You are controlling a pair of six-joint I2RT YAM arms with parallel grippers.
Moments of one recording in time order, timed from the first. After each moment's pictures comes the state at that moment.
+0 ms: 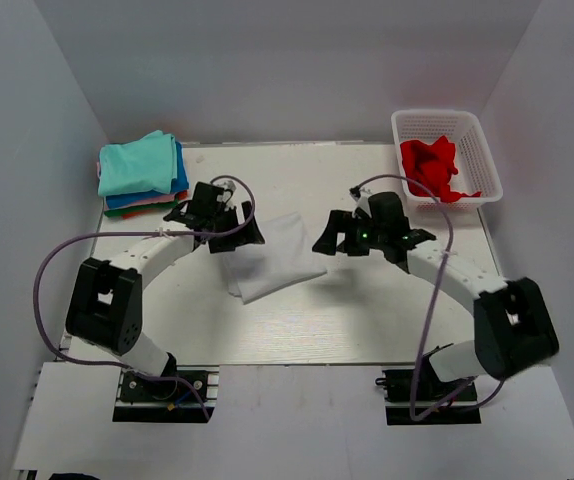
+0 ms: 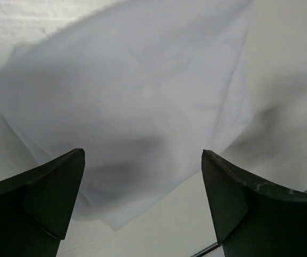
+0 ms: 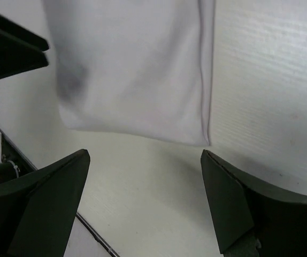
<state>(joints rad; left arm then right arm) -0.35 1.58 0.98 -0.33 0.27 -0.51 0.45 1.47 0.83 -0.11 -0.43 0.48</state>
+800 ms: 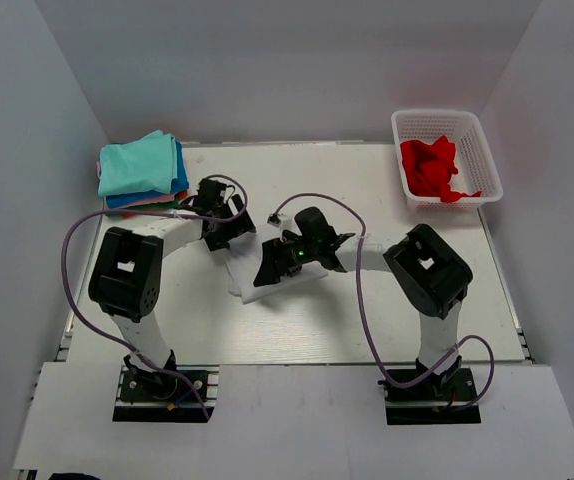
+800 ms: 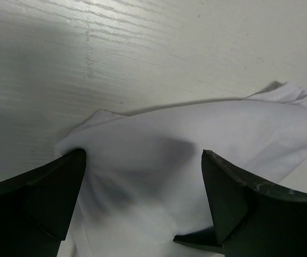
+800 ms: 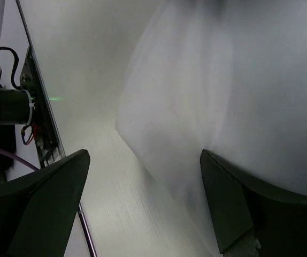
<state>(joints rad) -0.30 1.80 1.09 -0.26 0.06 -0.69 0.77 1.94 1.06 0.19 -0.70 0.40</state>
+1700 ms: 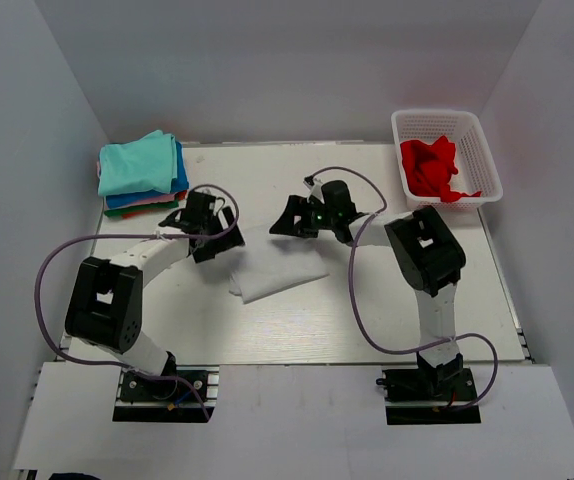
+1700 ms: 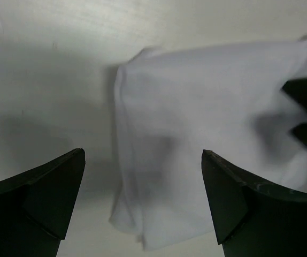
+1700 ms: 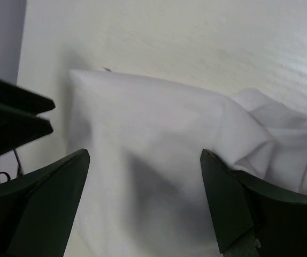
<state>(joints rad) -0.30 1.56 0.98 -0.31 0.02 -0.61 0.55 2.04 1.19 0.32 -0.54 0.57</state>
